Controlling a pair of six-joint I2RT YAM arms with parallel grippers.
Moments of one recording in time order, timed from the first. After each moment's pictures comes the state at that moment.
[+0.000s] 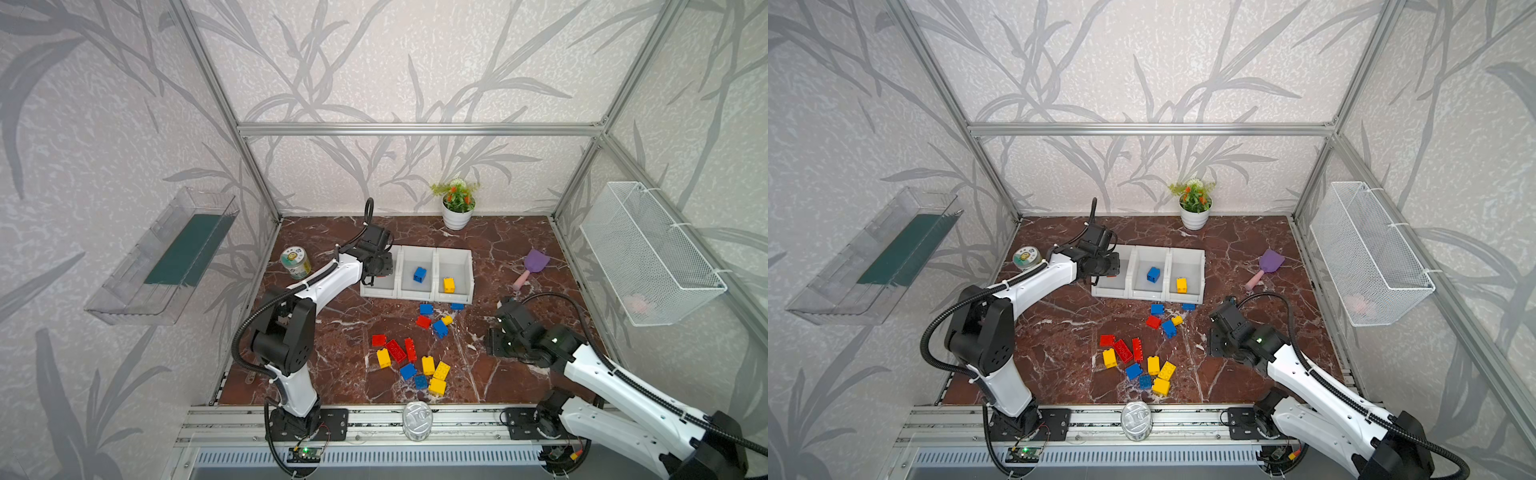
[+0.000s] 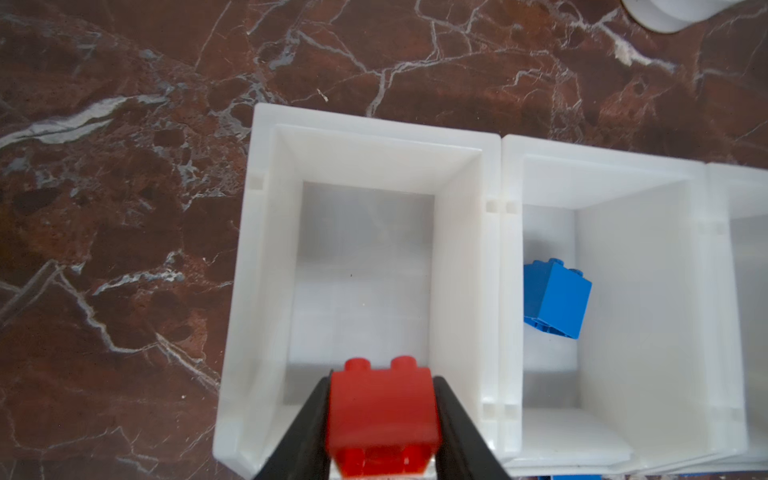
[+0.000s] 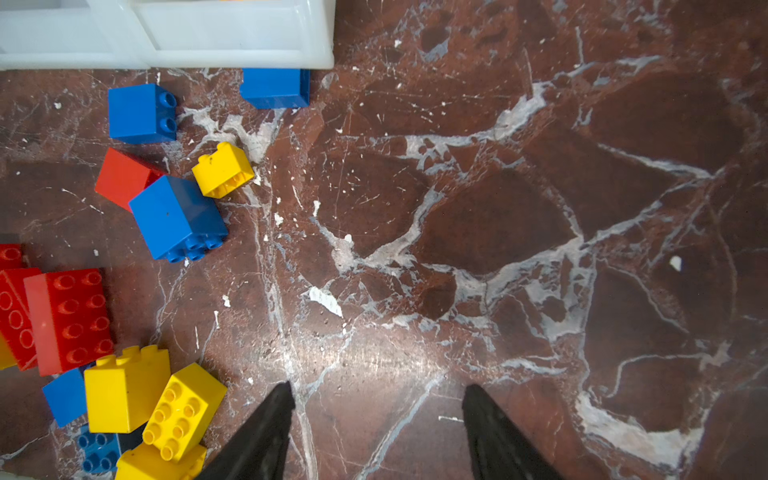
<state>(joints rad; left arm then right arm) -0.42 1.78 1.34 -0.53 -0.12 -0.41 0.66 0.91 0.63 -0.83 0.14 0.68</state>
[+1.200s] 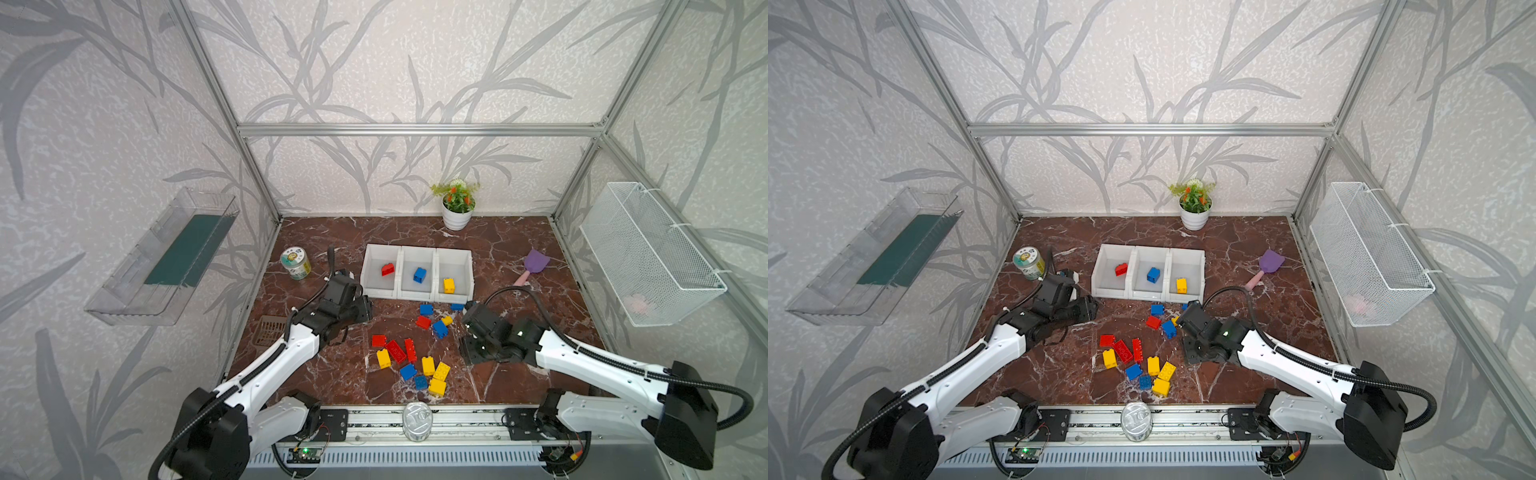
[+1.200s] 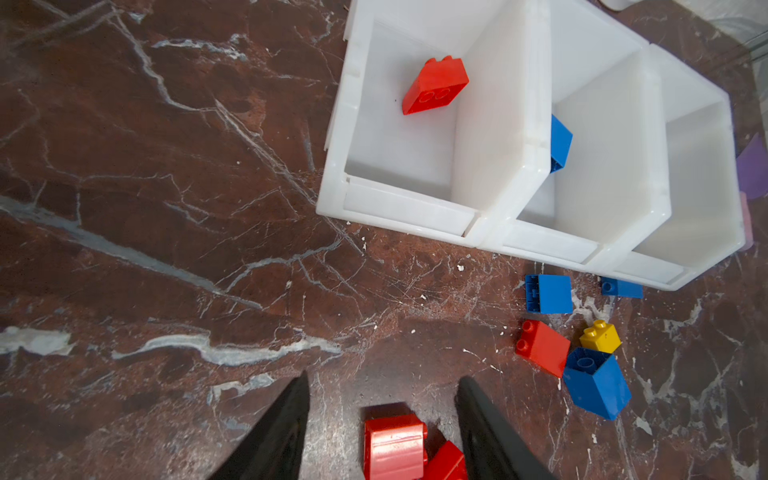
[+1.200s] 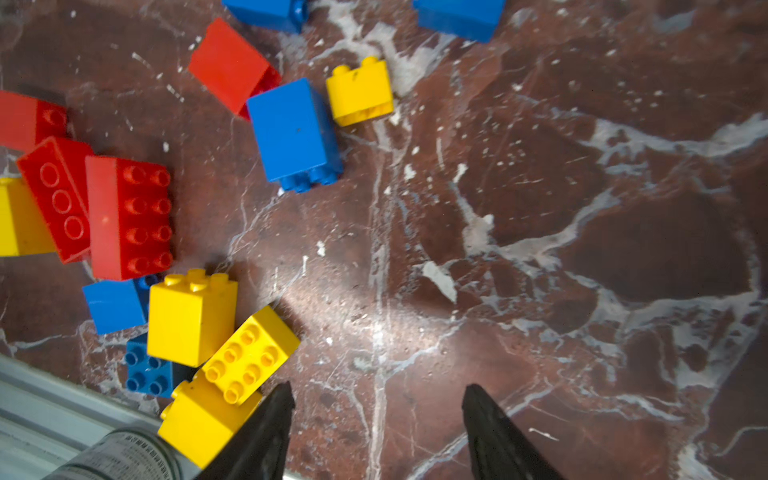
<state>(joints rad) -0.41 1.07 0.65 -0.43 -0.02 -0.60 0.93 1.18 0.76 -0.79 0.10 0.67</state>
